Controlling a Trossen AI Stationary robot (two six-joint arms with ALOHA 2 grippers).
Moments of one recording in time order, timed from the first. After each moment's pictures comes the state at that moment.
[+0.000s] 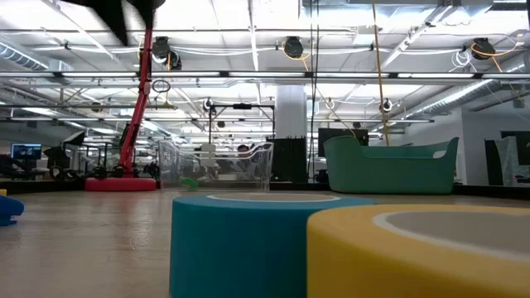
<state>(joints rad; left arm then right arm) -0.49 1.69 1.54 -1.20 -0.25 -1.43 0.60 1.10 0.84 0.08 0.31 0.90</state>
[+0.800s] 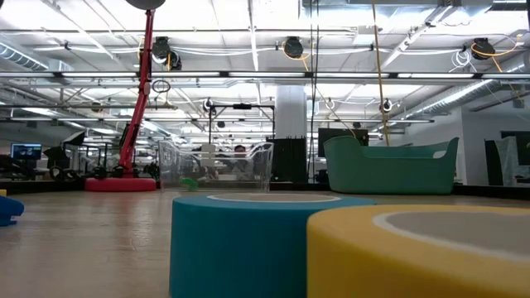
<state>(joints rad) -0.89 1.54 1.12 -1.23 -0.06 -2.33 0.63 1.10 0.84 0.09 0.31 0.90</state>
